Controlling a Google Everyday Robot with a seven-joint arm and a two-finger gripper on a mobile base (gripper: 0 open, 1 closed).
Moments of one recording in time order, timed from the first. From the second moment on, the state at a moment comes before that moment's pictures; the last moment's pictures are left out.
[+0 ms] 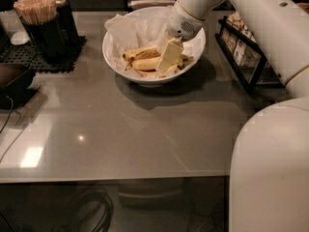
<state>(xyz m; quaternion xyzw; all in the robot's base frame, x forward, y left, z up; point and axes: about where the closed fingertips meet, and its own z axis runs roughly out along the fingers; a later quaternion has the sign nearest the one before) 0.659 -0.028 0.891 -0.68 0.70 0.14 0.19</state>
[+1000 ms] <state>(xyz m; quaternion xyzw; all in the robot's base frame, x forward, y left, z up) 0.640 -0.033 0.904 -0.68 0.70 0.15 0.17</state>
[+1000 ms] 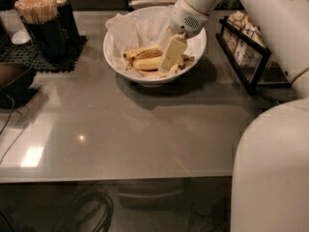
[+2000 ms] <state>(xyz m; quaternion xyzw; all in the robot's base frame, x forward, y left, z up) 0.671 -0.004 0.901 -0.69 0.68 0.15 0.17</state>
